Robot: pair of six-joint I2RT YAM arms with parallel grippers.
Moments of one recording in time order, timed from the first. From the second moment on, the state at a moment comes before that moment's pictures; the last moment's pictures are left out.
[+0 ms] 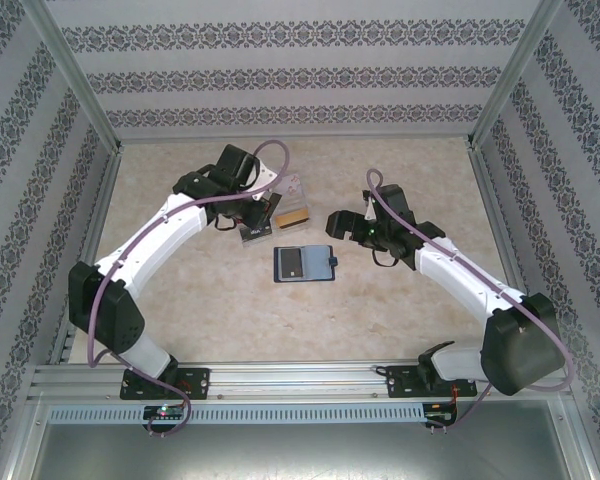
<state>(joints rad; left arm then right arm) -0.47 1.61 1.51 -0.89 0.10 0.15 0.40 1.32 0.91 -0.38 -0.21 0.61</state>
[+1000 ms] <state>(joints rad) -0.40 1.99 1.76 -1.15 0.02 0.68 0.38 1.36 0.91 -0.41 -0.21 0.68</state>
